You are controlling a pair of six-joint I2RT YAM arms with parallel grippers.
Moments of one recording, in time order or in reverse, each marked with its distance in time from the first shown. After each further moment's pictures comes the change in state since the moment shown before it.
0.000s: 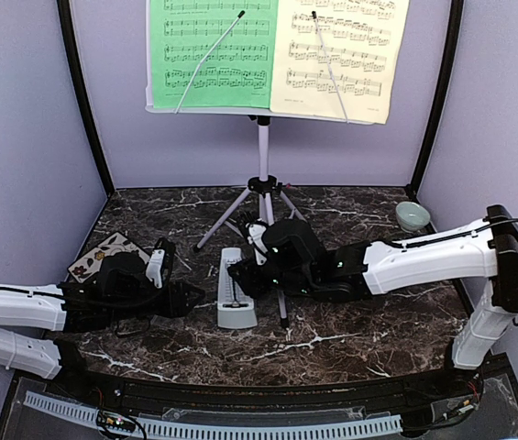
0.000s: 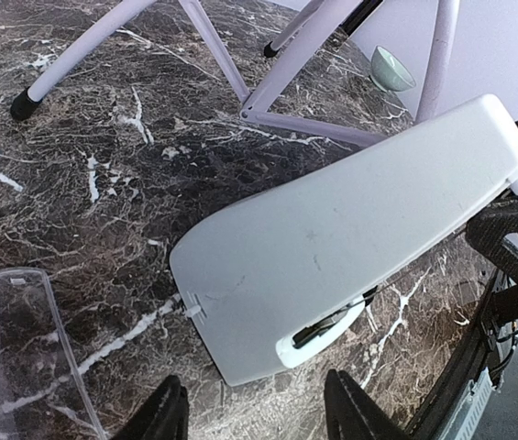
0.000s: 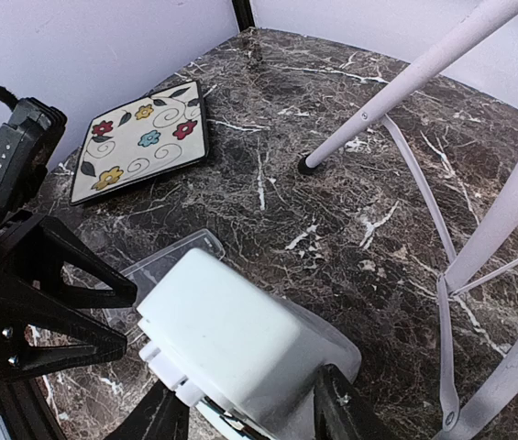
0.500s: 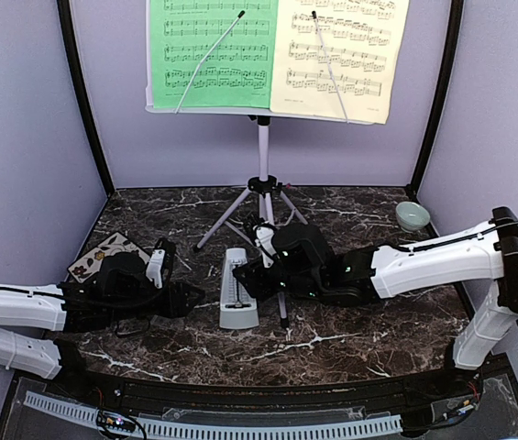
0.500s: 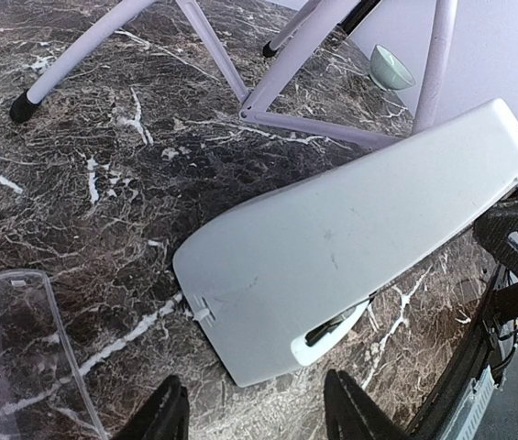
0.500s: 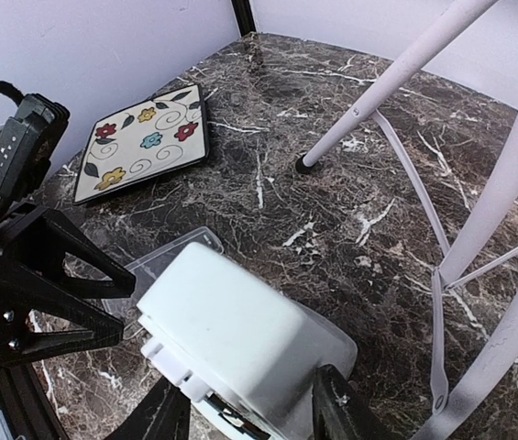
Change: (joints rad) left arm 0.000 0.000 0.000 0.000 0.000 0.010; right arm 0.001 -0.045 -0.076 0.060 -0.005 -0.004
